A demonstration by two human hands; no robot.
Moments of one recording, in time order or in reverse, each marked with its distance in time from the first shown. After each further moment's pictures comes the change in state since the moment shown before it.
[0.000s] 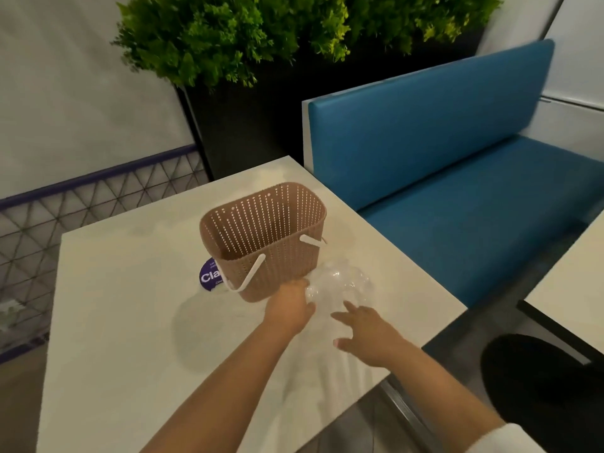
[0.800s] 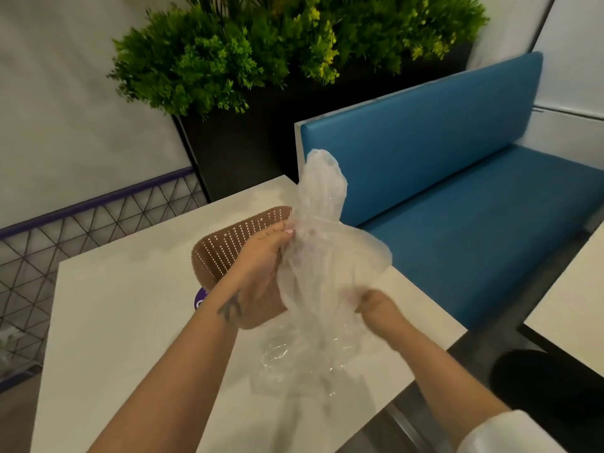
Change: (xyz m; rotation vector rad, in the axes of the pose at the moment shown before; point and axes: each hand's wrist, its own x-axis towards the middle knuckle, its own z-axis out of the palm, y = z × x) left_hand -0.002 0.065 -0.146 -1.296 -0.042 -0.016; right_hand 0.016 0.007 -0.064 0.668 0.289 0.125
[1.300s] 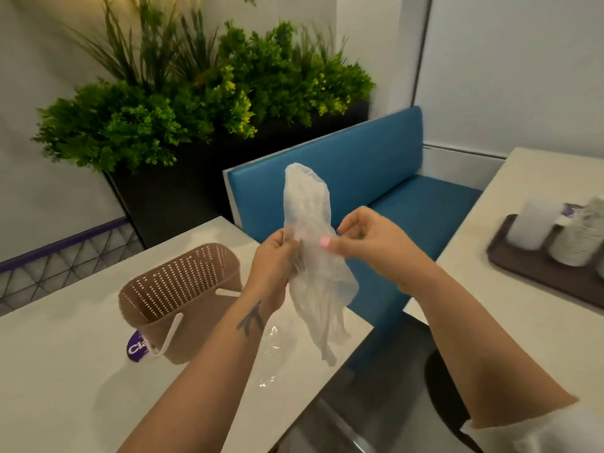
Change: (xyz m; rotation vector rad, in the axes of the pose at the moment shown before) left_hand -0.048 0.017 0.169 0.032 -0.037 0.095; right_hand -0.167 -0.076 -0.179 0.044 0.256 -0.305
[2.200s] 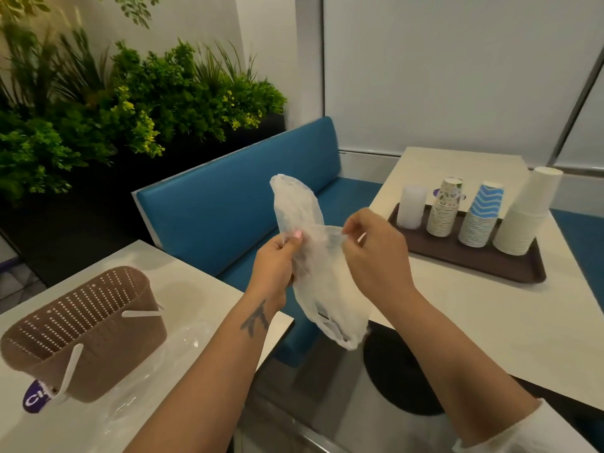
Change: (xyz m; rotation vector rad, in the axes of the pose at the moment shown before) left_hand -0.064 -0.010 0.149 0.046 -0.171 -0.080; right_hand -0.095 0.069 -0.089 -0.270 0.714 -0.142
